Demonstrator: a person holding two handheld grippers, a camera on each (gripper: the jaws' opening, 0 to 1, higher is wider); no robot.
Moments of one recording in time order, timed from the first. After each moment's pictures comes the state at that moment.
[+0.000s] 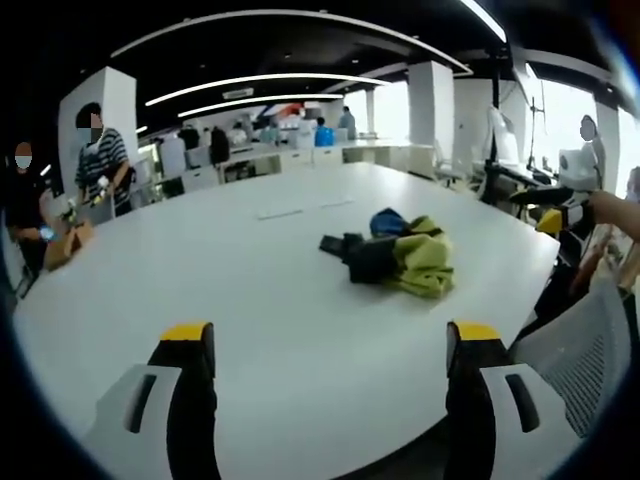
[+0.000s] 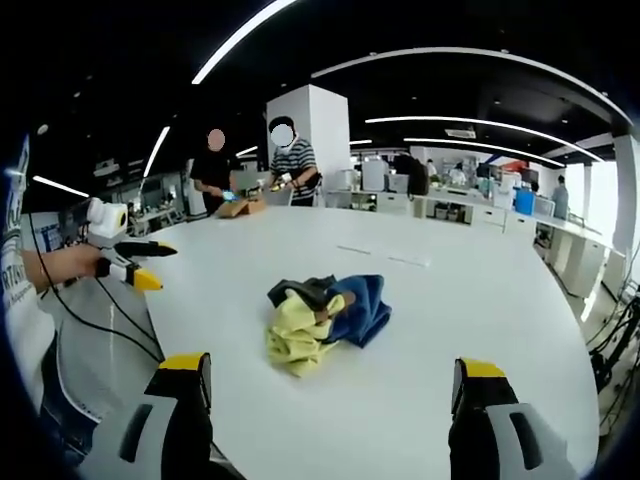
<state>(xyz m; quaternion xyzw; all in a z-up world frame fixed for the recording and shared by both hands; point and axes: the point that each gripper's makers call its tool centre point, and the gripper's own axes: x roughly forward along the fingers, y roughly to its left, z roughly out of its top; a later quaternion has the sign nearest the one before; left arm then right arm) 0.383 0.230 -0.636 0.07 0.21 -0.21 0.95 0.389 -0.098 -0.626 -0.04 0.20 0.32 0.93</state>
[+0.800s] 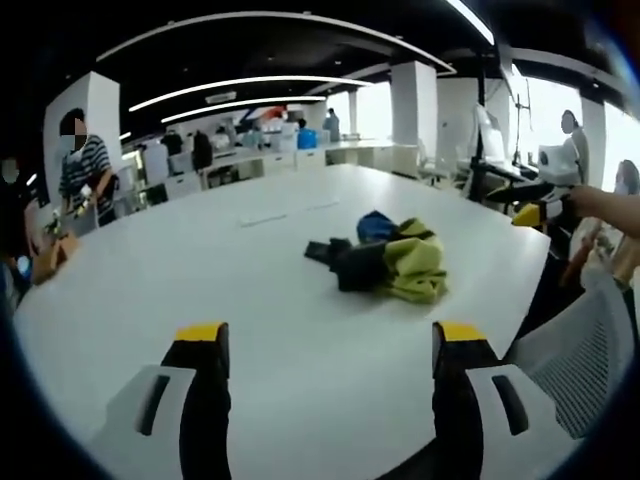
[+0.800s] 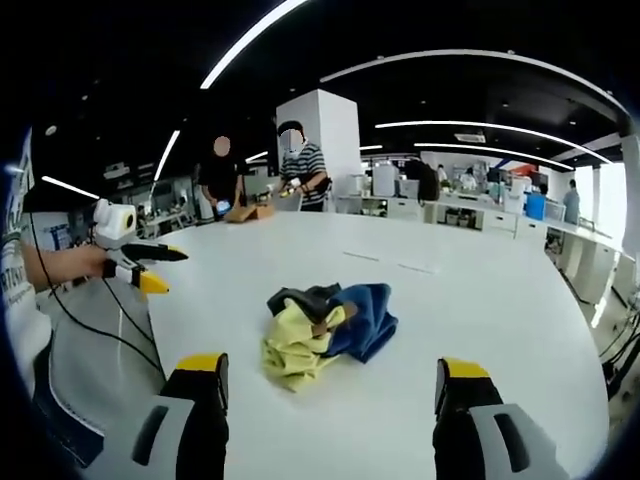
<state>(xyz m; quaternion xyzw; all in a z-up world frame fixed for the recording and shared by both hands) 0.402 0.215 -0.638 0.07 0.21 -0.25 0.94 0.417 -0.087 -0.630 -0.04 0.19 0.34 0.92</state>
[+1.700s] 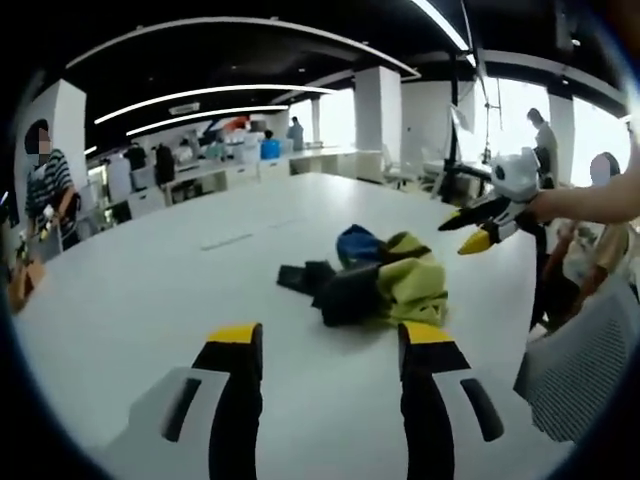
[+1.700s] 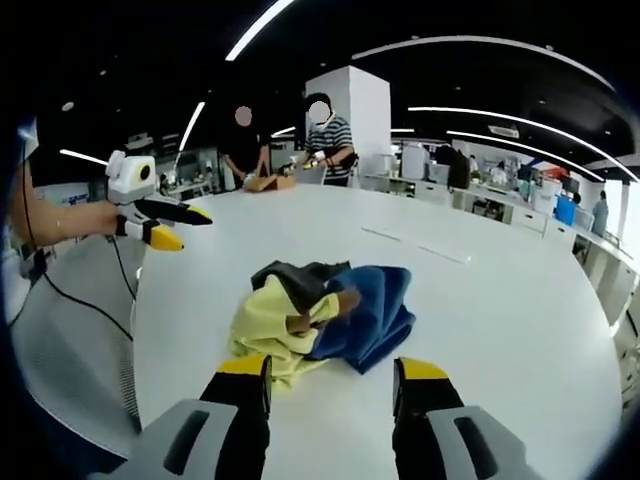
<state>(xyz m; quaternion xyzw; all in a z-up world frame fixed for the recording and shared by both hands) 0.461 0.176 -0.645 0.08 0.19 -0.33 0.92 0.476 -0.058 -0.682 -0.08 0.22 0.39 0.89</state>
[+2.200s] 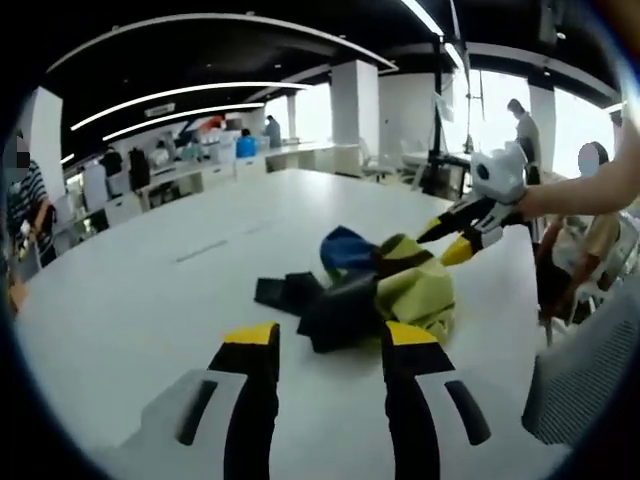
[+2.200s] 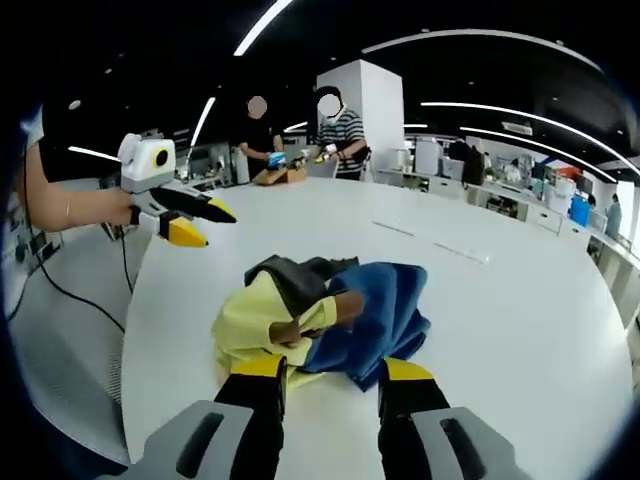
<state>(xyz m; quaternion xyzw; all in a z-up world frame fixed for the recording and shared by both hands) 0.496 0.137 -0.657 0.10 0.20 -0.38 0.90 0.497 -0.039 -0.699 -0.09 0.23 0.42 0.87</state>
